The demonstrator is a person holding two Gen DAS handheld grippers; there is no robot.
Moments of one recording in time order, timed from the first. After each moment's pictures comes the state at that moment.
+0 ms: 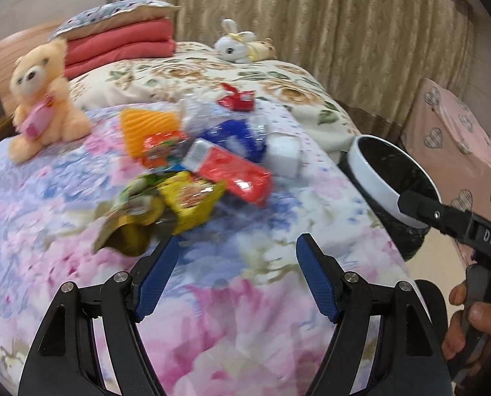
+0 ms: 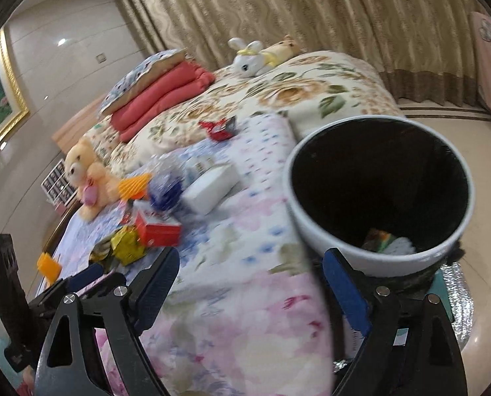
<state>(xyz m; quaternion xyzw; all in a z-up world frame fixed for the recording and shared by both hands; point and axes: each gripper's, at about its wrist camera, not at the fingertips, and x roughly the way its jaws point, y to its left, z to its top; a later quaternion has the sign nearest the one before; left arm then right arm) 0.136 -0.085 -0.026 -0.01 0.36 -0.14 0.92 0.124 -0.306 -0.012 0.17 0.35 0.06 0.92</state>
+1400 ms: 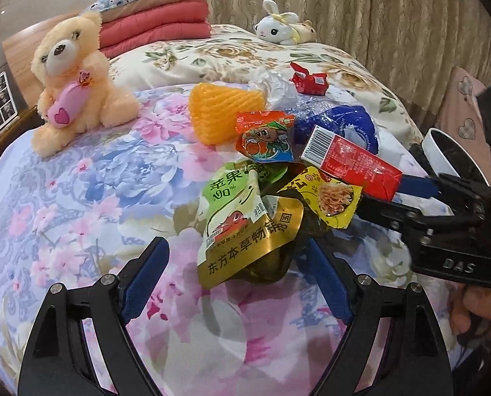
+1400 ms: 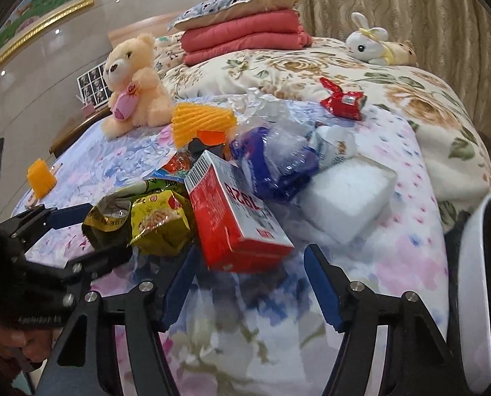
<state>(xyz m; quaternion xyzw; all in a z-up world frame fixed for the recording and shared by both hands) 0.190 -0.022 -0.054 0.03 0.40 -0.08 0.91 0.217 -0.178 -0.046 -0.02 0.39 0.18 0.90</state>
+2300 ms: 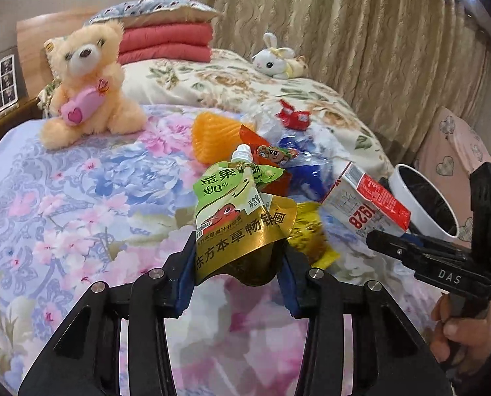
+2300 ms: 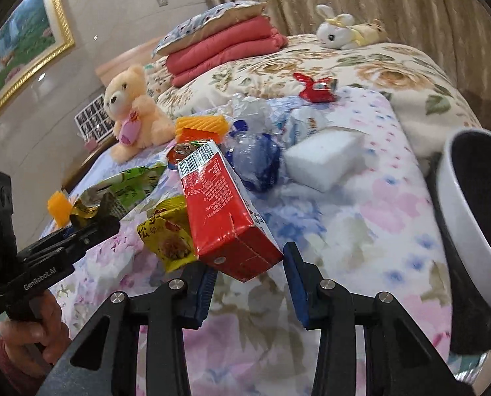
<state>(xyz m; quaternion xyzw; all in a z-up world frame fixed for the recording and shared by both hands) 0.152 -0.002 -0.027 -0.04 0.34 -0.12 0.93 0.165 -0.220 -0.037 0.10 0.38 0.16 0.90</state>
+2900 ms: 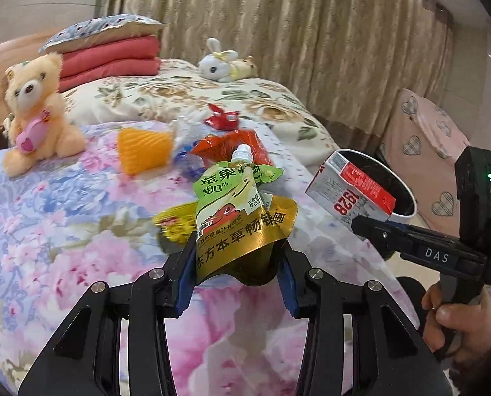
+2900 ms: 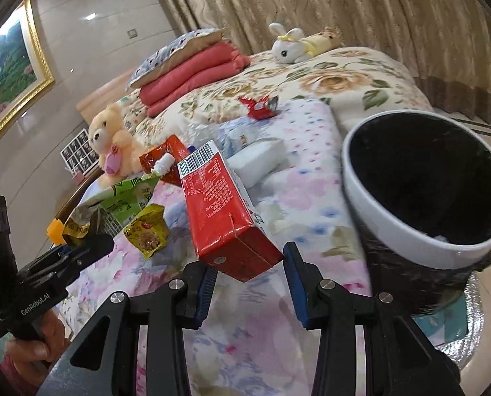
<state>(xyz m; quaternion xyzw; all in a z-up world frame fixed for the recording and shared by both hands) 0.122 -0.074 -0.011 -0.01 0.32 -0.20 0.93 0.120 -0.285 -0.020 0.14 0.35 0.10 0.92</state>
